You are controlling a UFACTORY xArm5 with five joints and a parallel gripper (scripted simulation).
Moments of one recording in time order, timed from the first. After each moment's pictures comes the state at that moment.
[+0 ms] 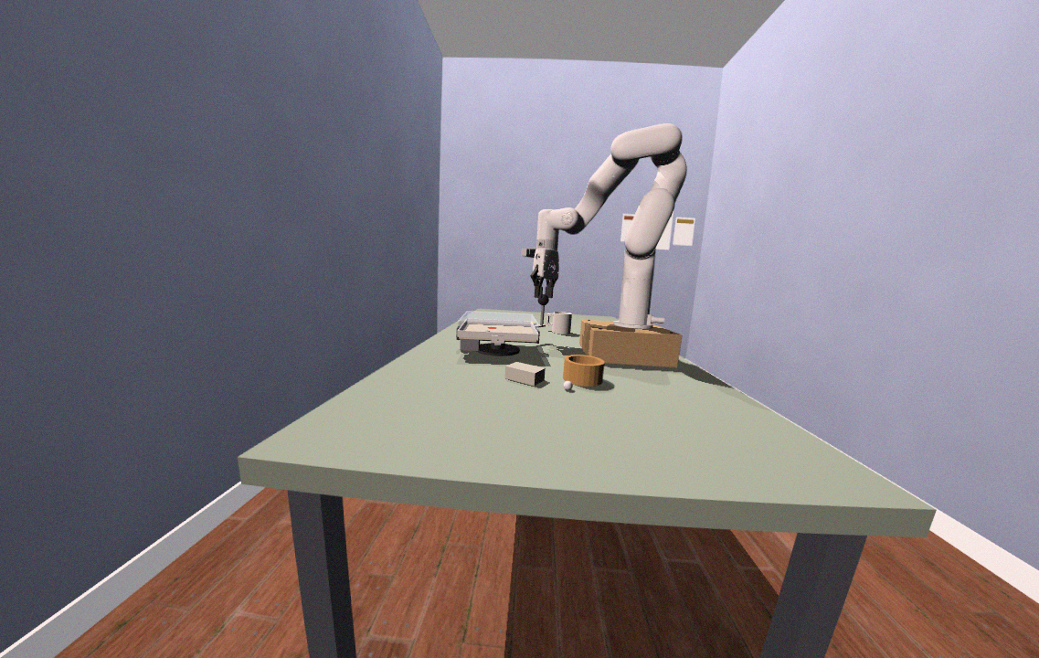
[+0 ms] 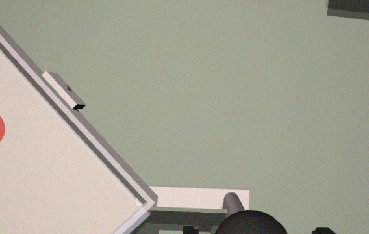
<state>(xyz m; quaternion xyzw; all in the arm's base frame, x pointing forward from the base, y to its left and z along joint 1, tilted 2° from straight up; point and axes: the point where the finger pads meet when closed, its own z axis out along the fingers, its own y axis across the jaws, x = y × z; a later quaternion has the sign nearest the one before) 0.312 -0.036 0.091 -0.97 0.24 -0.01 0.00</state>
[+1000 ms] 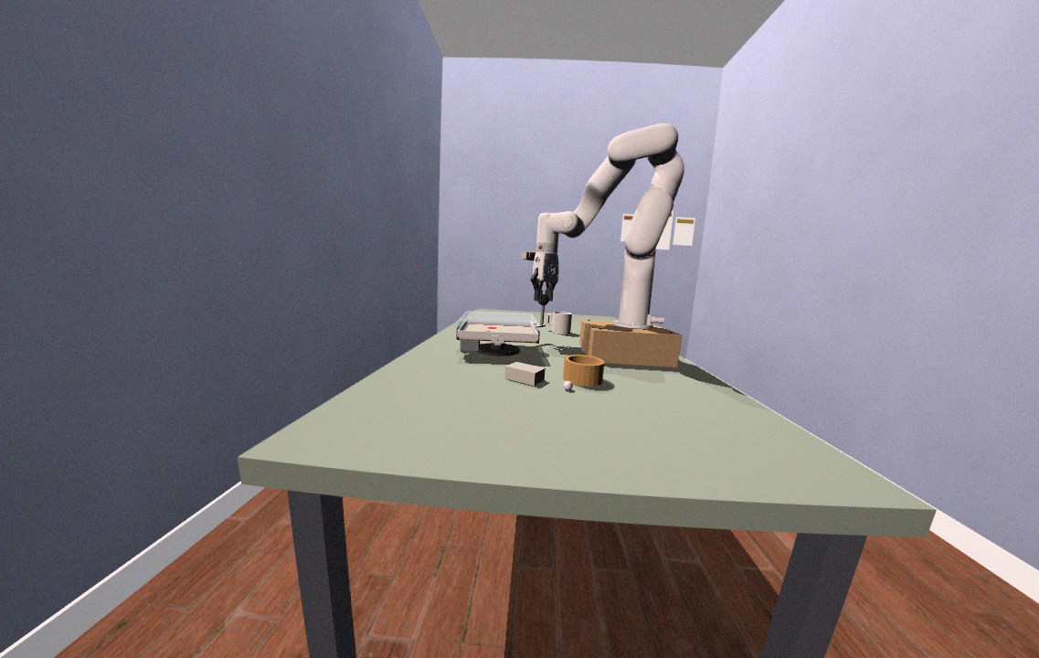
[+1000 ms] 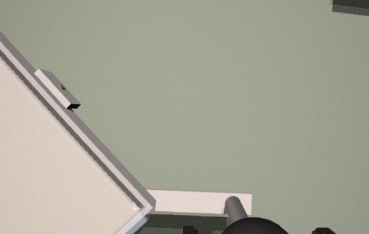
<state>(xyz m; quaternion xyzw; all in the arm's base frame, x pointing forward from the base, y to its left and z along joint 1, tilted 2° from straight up) 0.312 -0.036 0.079 -0.97 0.24 -0.01 0.00</state>
